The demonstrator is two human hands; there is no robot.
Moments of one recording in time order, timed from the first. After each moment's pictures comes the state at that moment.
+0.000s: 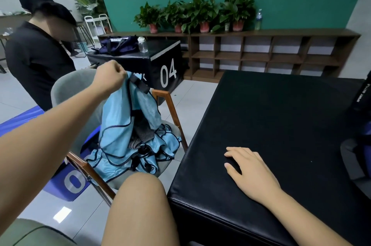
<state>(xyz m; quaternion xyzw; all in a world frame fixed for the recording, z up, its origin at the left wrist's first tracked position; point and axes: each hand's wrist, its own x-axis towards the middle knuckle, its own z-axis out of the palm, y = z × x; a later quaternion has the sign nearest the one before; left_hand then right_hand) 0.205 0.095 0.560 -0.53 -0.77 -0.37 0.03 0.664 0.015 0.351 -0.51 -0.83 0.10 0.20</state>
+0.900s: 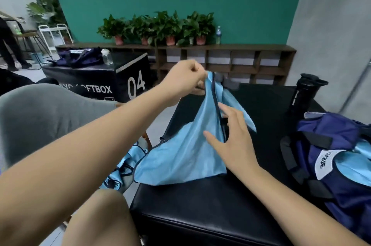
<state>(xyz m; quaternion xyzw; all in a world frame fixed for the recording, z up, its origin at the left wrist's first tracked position) 0.526 0.081 0.607 -0.65 -0.47 -0.46 -0.38 0.702 0.011 0.457 -0.49 -0.71 0.12 0.49</state>
